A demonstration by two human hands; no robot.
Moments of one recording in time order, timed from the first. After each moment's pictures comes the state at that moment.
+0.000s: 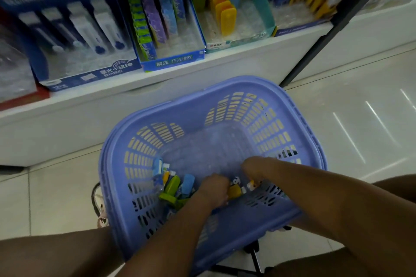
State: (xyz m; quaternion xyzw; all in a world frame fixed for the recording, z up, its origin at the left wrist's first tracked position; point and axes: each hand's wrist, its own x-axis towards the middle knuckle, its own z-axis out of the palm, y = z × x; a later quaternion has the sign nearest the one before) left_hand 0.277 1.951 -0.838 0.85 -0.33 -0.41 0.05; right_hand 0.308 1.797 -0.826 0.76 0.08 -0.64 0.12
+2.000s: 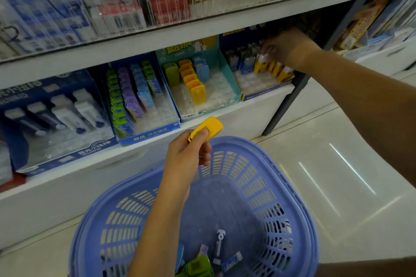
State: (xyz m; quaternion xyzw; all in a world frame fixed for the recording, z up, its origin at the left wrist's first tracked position) left_hand 0.412 1.917 -0.623 0.67 0.05 -0.18 0.72; right_hand 0.538 1.626 -0.551 1.00 -0.04 -0.02 0.01
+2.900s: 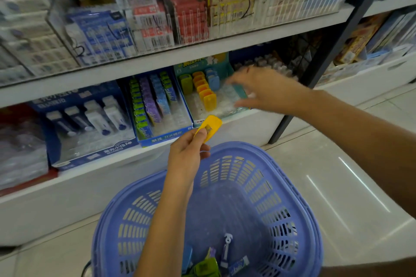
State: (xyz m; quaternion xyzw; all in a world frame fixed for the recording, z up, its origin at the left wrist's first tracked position) left_hand 0.409 1.933 -0.605 0.65 0.11 -0.14 0.74; right_hand 0.463 1.721 -0.533 0.98 0.19 0.03 -0.05
